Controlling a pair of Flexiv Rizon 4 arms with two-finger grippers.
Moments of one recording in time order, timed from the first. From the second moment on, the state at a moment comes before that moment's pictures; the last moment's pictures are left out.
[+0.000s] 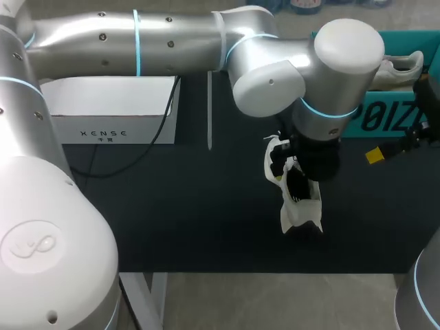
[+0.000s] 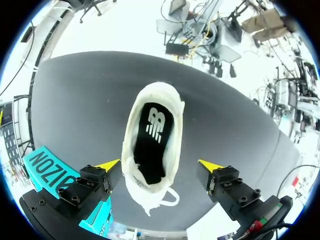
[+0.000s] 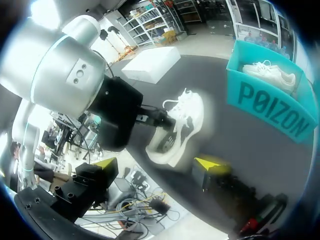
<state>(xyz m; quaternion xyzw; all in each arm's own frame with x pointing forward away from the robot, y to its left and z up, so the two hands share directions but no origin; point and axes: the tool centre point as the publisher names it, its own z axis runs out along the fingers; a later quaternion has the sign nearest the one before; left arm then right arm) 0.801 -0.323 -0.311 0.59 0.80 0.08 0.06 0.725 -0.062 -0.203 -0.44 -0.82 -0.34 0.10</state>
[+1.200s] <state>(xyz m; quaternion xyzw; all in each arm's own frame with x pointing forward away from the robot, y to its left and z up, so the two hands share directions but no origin) 0.821 -0.335 -0.335 0.60 0.80 0.06 0.04 0.725 -0.062 -0.203 -0.44 -0.82 -0.34 0.10</state>
